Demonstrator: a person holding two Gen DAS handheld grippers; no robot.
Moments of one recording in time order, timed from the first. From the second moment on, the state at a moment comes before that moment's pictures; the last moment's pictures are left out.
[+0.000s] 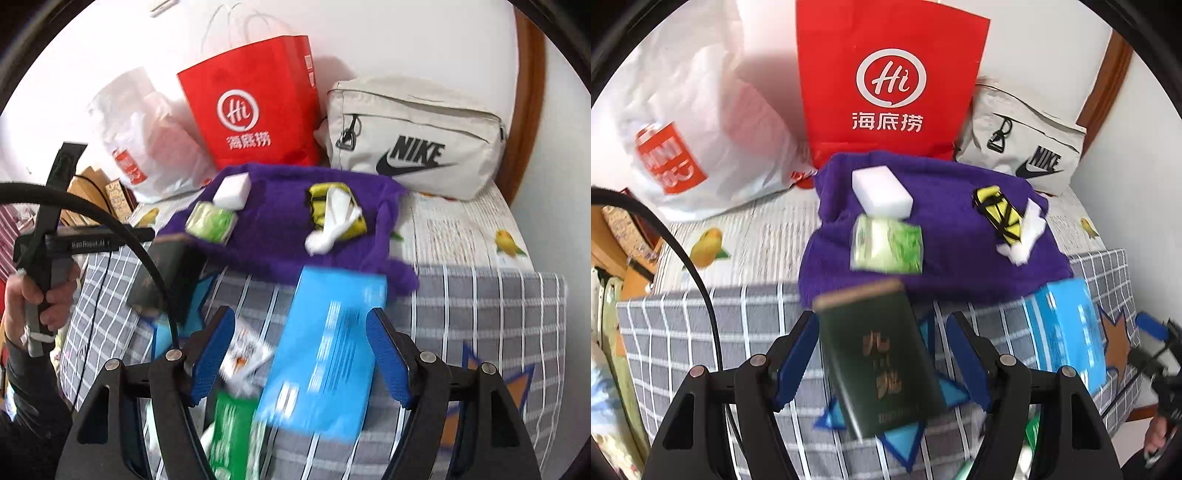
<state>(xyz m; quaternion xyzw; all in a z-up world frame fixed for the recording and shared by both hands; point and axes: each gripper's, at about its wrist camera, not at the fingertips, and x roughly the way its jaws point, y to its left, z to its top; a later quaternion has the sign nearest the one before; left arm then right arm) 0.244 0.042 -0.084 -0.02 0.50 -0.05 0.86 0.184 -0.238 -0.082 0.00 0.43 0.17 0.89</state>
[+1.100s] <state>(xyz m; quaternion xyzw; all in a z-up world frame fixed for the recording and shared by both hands) 0.103 0.051 -0.117 -0.07 0.53 -0.07 0.84 0.098 -0.187 -0.198 -0.03 0.53 0.20 0.83</state>
